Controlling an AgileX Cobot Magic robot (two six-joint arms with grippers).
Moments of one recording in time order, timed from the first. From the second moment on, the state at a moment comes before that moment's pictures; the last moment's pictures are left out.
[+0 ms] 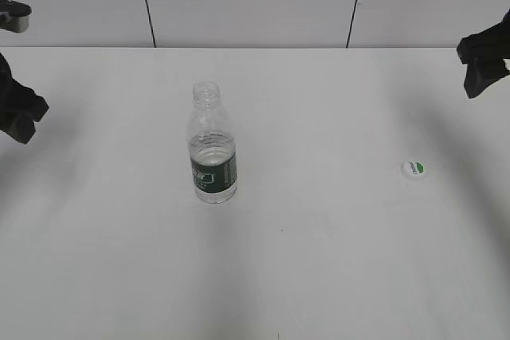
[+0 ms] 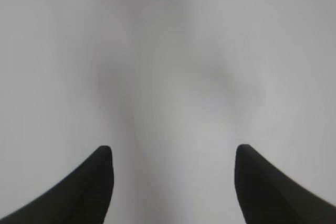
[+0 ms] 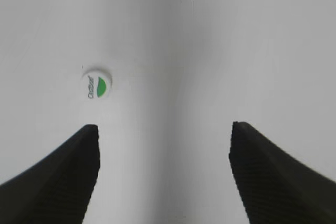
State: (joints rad) left arm -0.11 1.66 -1.14 0.22 0.86 0.02; right arm 0.14 1.71 -1.32 -0.12 0.97 -0.03
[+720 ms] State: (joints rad) left arm -0.11 1.20 -0.95 0.08 1.11 0.05; right arm 0.14 1.26 -1.27 0.01 1.21 -0.09
